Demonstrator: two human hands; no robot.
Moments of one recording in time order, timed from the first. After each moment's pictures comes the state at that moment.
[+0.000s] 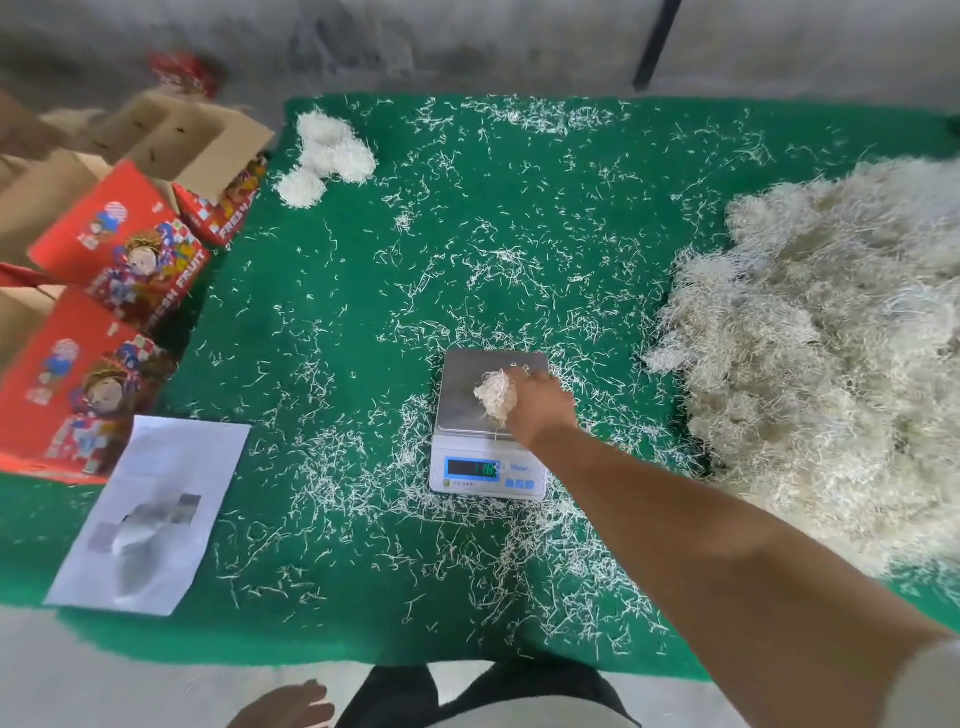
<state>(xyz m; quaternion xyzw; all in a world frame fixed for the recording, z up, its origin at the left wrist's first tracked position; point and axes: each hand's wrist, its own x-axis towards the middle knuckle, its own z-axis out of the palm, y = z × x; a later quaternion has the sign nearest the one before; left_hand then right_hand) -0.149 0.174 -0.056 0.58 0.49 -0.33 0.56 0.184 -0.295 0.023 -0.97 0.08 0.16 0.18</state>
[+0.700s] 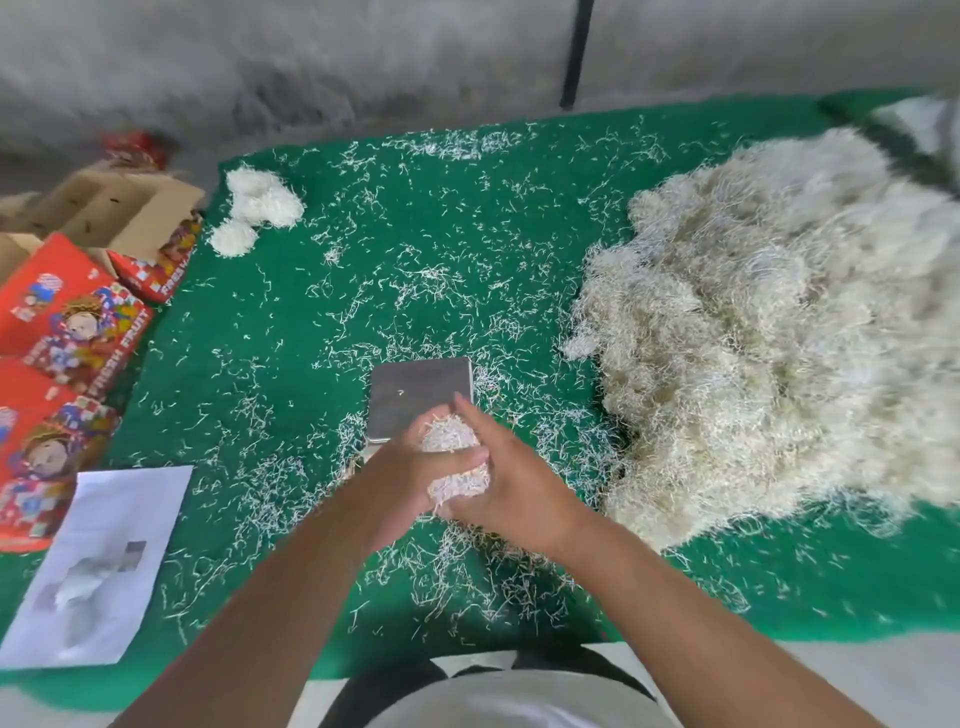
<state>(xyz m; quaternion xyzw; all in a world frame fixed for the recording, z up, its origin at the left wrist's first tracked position) 0.067 -0.190 0.150 0.73 0.03 -0.31 0.61 0.011 -0.365 0.116 -0.82 -0.07 0.10 0.56</state>
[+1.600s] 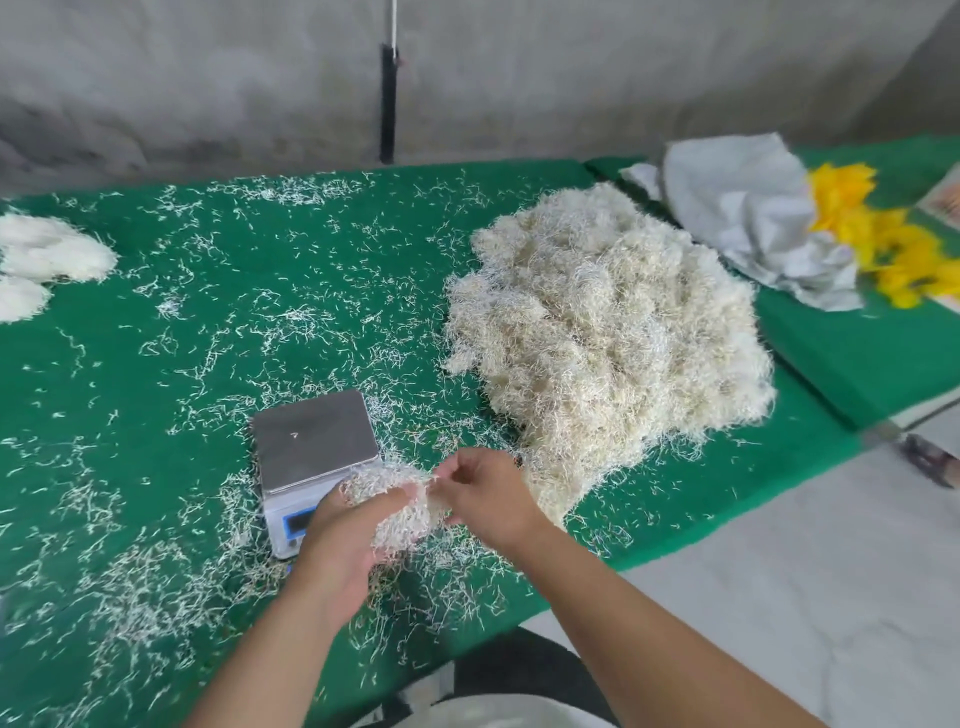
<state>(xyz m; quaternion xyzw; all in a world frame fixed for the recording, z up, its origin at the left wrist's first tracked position) 0.034 -0.176 0.124 0.58 0.09 -0.36 0.73 -0.034 -0.339 0.142 -0.78 0.27 0.03 0.57</state>
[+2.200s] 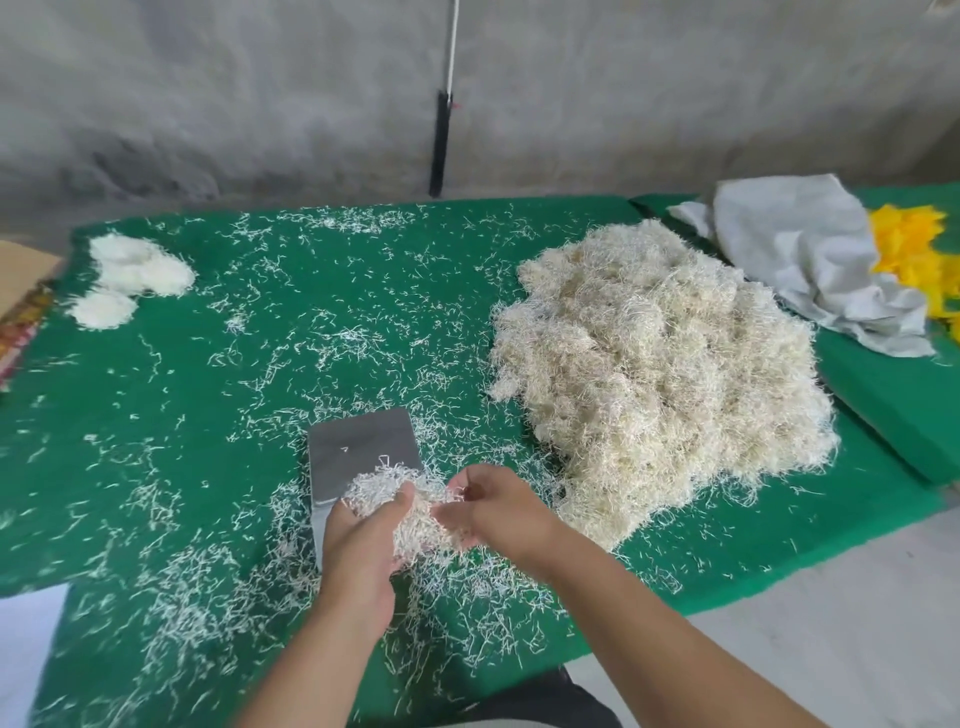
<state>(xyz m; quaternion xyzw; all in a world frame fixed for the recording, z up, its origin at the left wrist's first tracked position) 0.049 -0.153 0.118 0.56 0.15 -0.25 0.77 -0.001 -0.317 0.151 -0.76 0.21 0.11 0.60</state>
